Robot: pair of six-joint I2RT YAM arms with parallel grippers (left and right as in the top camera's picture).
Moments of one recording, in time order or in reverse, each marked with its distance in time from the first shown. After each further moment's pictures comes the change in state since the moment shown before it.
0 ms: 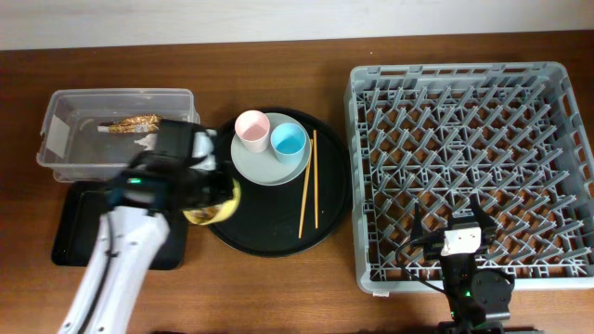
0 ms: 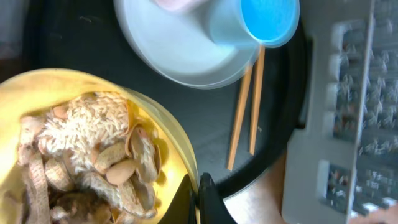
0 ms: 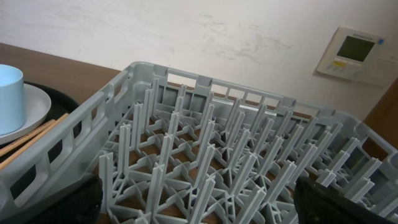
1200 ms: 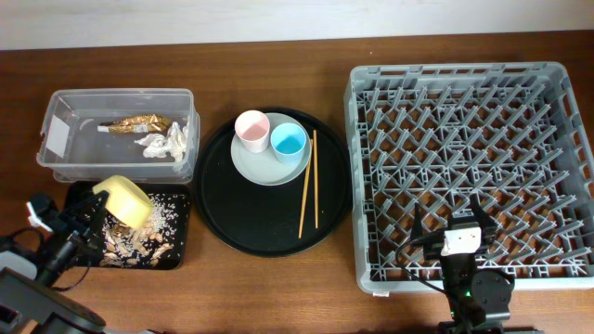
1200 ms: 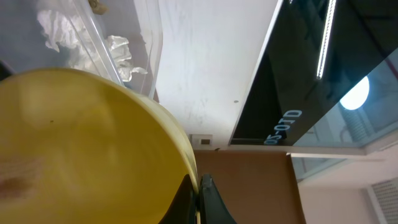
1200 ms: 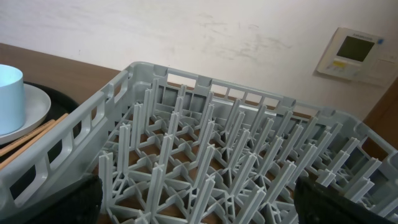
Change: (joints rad) left arm 1.138 0.385 -0.256 0.171 1.230 0.336; right arm 0.000 0.000 0.000 0.000 0.000 0.000
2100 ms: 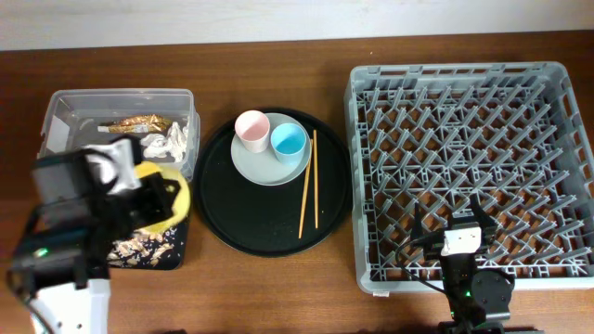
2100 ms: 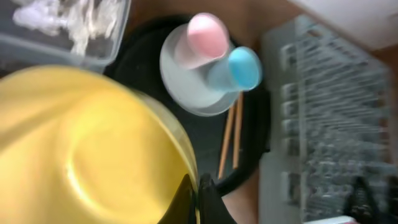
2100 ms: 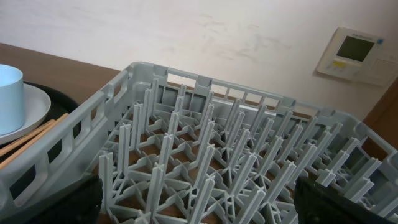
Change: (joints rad) left arm -0.837 -0.649 0.327 -0.339 -1.112 -0.223; right arm 0.000 0.000 0.000 0.000 0.000 0.000
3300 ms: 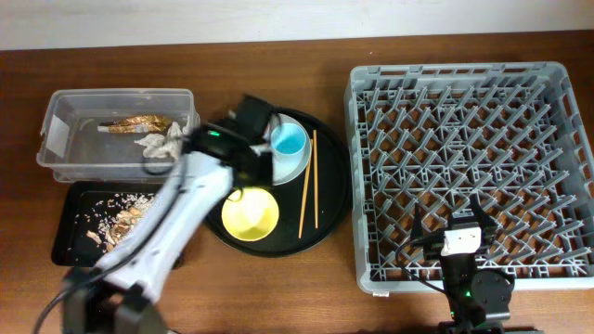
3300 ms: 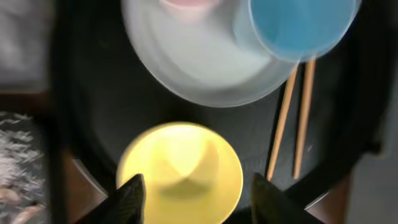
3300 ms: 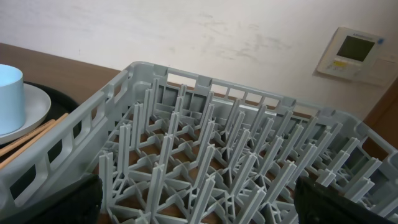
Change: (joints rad) left arm -0.565 0.573 0.218 0.027 -0.489 -0.185; right arm 0.000 0.000 0.000 0.000 0.000 0.000
